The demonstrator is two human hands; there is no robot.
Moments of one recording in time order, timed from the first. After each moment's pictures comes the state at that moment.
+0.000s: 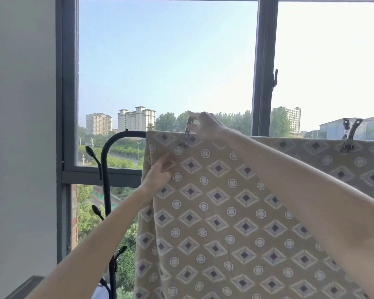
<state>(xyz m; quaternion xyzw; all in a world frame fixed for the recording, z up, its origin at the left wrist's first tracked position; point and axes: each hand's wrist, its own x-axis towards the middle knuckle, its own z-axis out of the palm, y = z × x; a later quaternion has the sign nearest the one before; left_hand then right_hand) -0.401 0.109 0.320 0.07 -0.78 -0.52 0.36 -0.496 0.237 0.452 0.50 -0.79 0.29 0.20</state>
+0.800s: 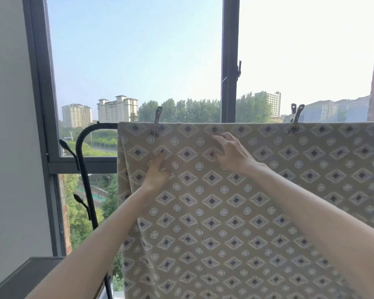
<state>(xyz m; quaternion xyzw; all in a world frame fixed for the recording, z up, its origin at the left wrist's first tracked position) -0.352 0.232 0.297 0.10 -0.81 -0.47 0.33 -0.476 0.420 0.348 0.40 -0.84 0.26 0.26</state>
